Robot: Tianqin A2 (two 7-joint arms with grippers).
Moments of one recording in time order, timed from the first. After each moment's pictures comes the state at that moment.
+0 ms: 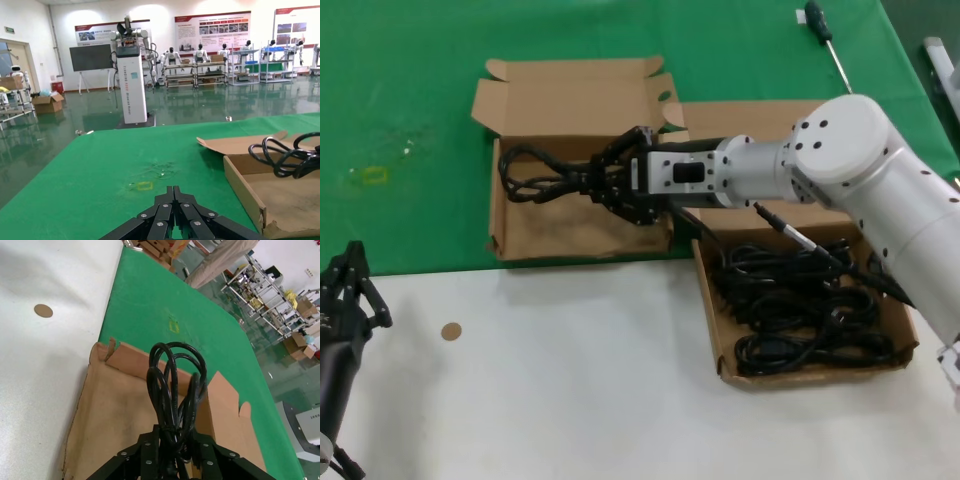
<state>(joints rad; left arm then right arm) 0.00 -0.30 1.60 -1.60 -1.80 0.00 0.00 1.06 0.19 -2.12 0.70 1.40 -0.74 -0.47</state>
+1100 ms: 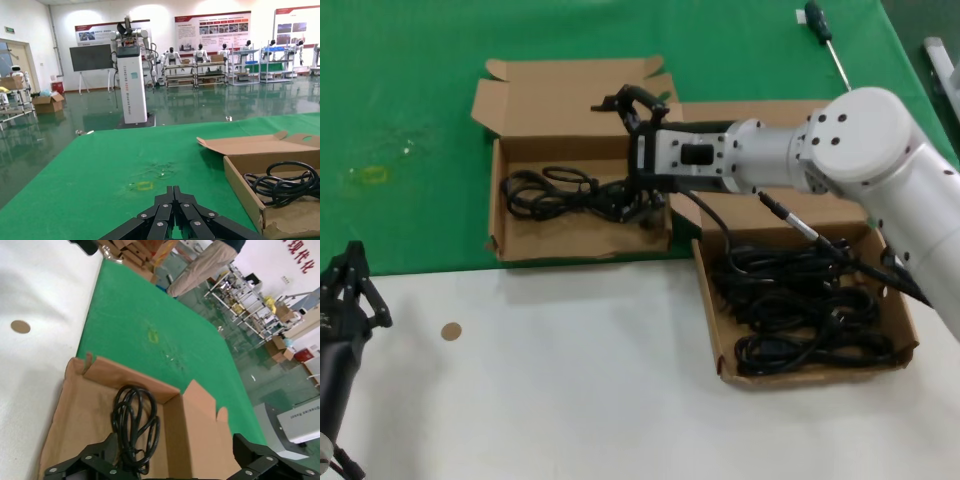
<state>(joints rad) 0.00 -0.30 1.60 -1.60 -1.80 0.00 0.00 1.03 0.24 -2.10 0.84 1.39 -0.72 -0.38</state>
